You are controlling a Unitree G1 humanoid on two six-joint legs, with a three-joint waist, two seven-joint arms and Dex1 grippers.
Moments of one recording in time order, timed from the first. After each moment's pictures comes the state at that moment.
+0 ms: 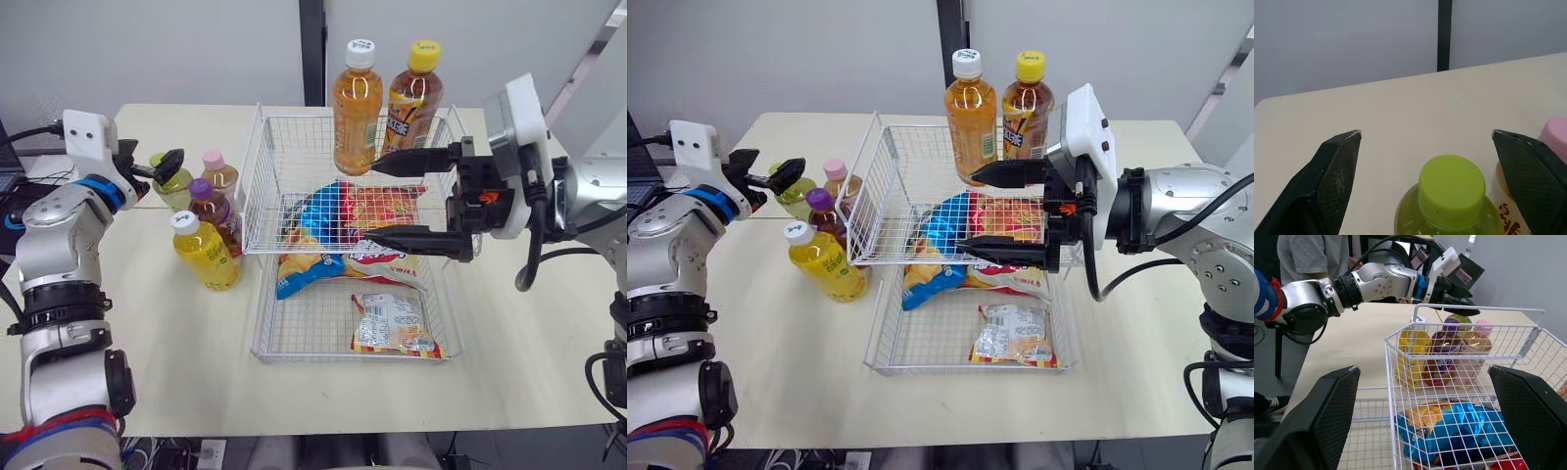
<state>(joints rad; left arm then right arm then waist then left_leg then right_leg) -0.79 0.73 0.29 0.51 -0.29 0.36 -0.59 -0.85 -0.82 -0.02 -0.49 0.95 0.90 0.85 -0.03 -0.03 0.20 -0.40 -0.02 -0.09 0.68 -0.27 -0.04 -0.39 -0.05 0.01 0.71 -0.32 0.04</state>
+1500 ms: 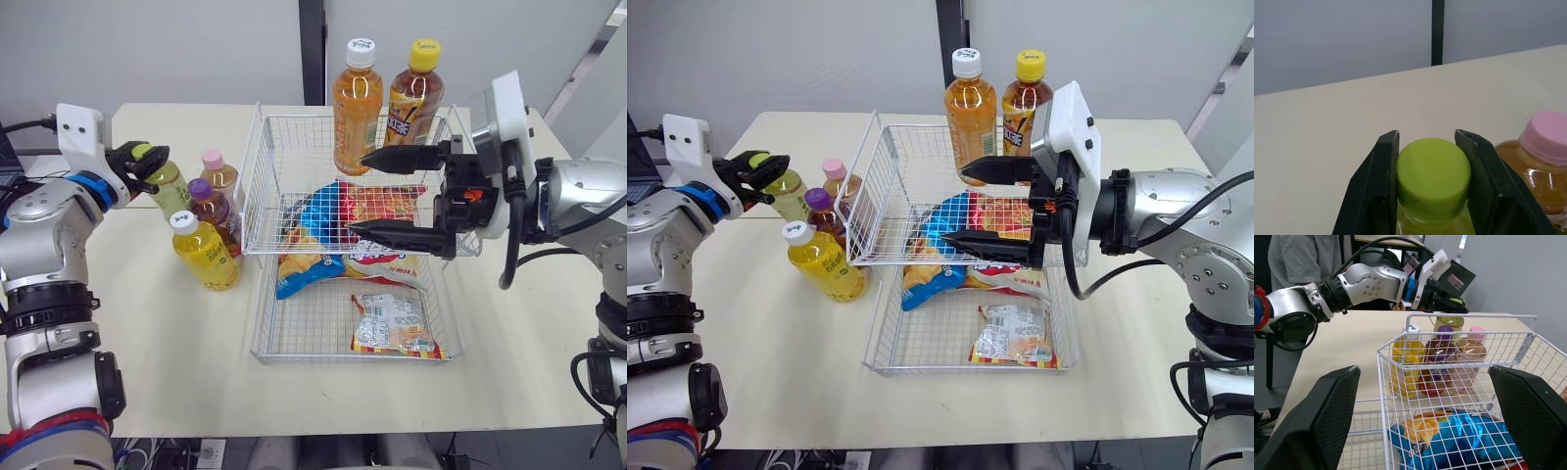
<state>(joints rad) -0.76 0.79 0.32 0.39 -0.33 0.47 -0.62 -0.86 -0.76 -0.01 -0.52 0.96 0.93 0.77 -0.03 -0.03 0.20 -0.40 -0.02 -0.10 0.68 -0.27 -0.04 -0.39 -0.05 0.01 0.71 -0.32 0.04</state>
